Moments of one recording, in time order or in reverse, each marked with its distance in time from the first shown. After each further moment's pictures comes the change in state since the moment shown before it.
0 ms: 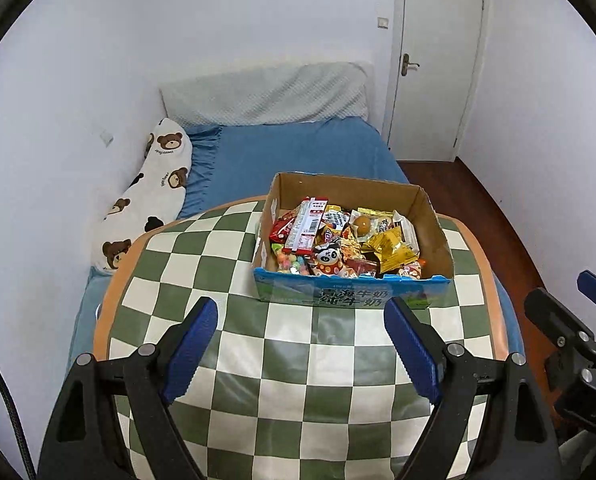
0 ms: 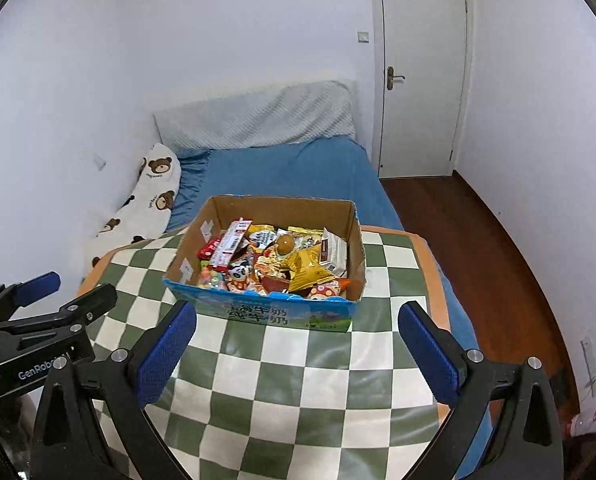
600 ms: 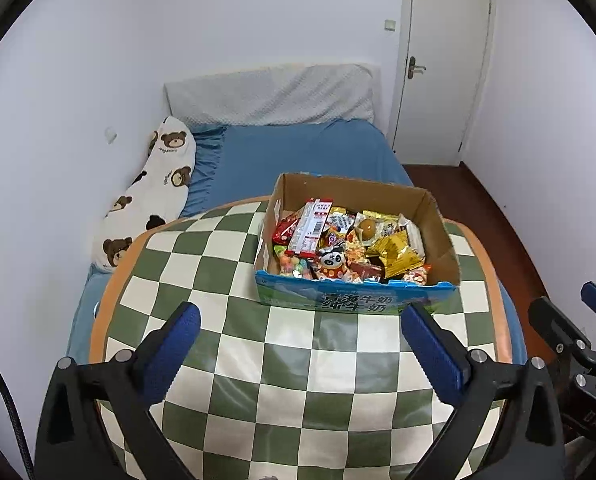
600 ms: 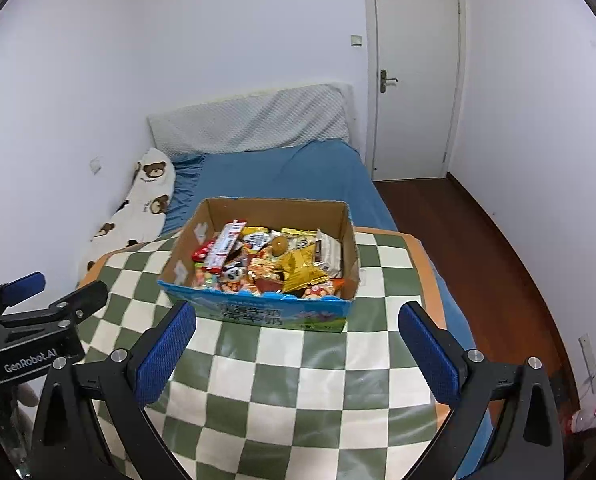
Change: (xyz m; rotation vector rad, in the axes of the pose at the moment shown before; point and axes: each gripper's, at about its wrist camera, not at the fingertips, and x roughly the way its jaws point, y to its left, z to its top) left arm 0.017 -0.001 0.003 -0.019 0.002 0.014; right arm 0.021 -0.003 0.003 0.001 -0.003 -0.034
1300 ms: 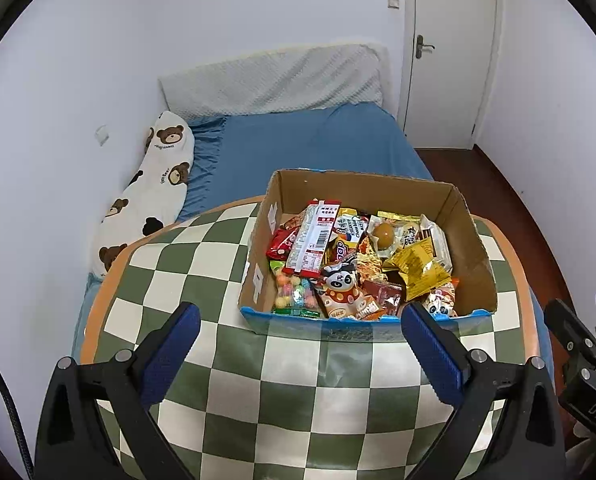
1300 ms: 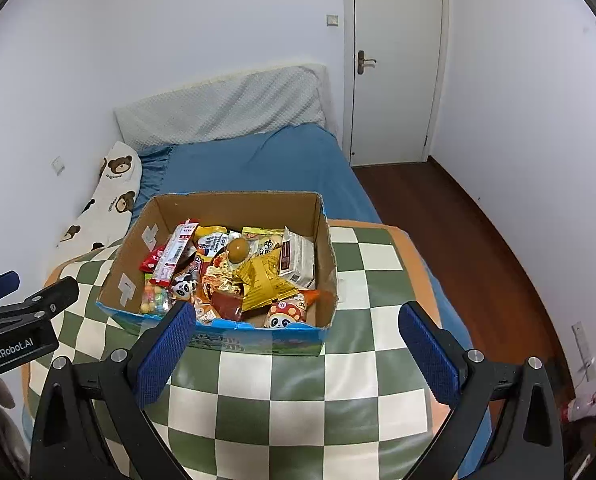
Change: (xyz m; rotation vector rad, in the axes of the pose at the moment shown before) left arm 0.094 -0.019 0.037 0.042 0.046 0.052; right arm 0.109 -0.027 0.021 0.041 0.064 -0.079
